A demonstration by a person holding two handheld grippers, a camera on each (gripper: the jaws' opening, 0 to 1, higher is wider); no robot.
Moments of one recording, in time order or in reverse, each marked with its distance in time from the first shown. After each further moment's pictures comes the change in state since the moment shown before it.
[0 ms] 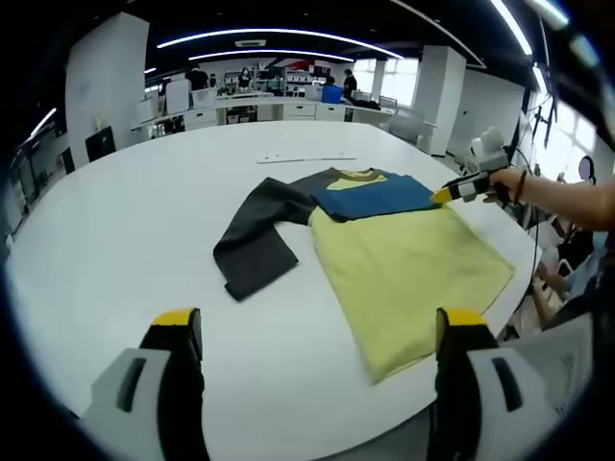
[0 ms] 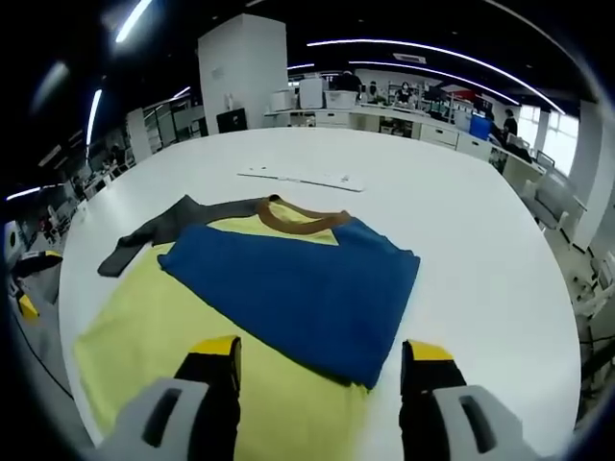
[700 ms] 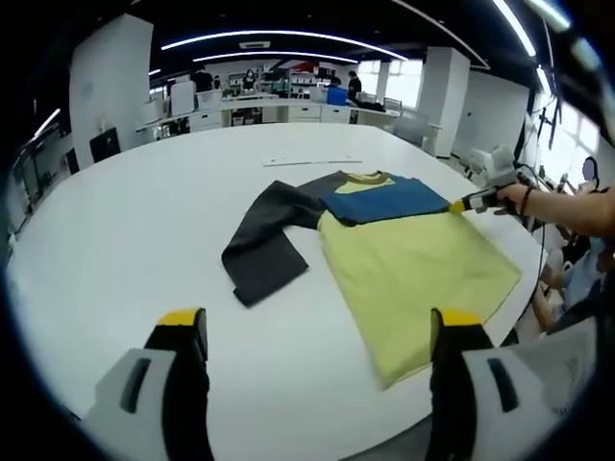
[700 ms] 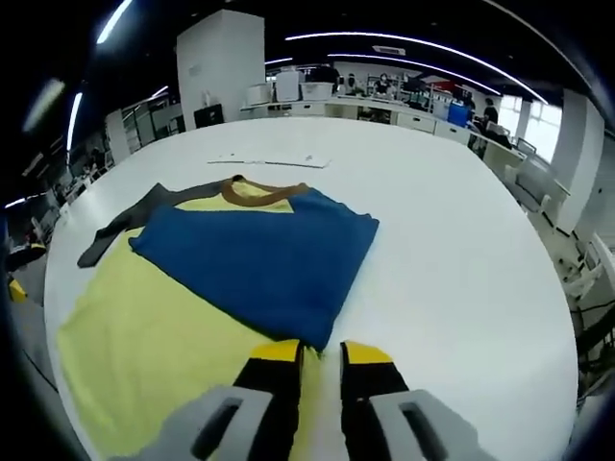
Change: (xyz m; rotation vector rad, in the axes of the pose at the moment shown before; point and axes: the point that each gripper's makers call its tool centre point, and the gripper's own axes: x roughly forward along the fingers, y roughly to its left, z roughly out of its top) left arm 0.002 0.009 0.005 0.000 -0.013 0.024; right arm 0.002 -0.032 -0.031 0.071 0.030 -0.084
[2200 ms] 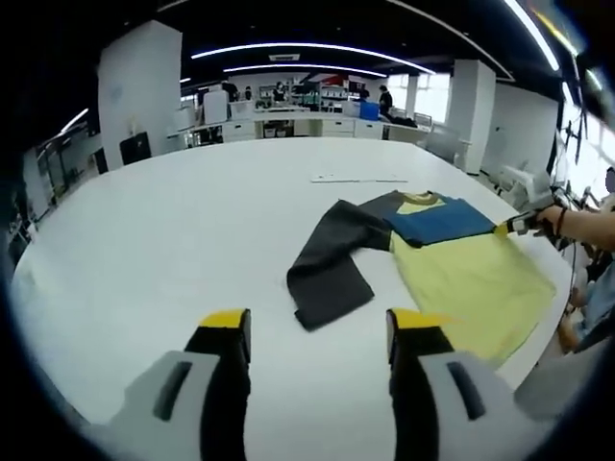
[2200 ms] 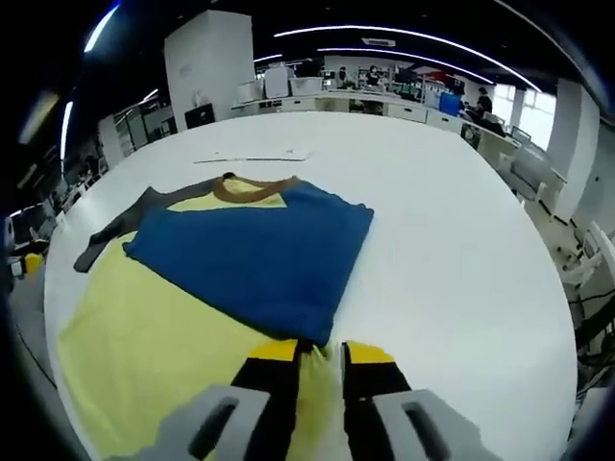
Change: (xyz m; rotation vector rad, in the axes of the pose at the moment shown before) left arm 0.008 0.072 0.024 -0.034 -0.068 0.152; right arm -0.011 -0.012 -0.001 0.005 0.017 -0.002
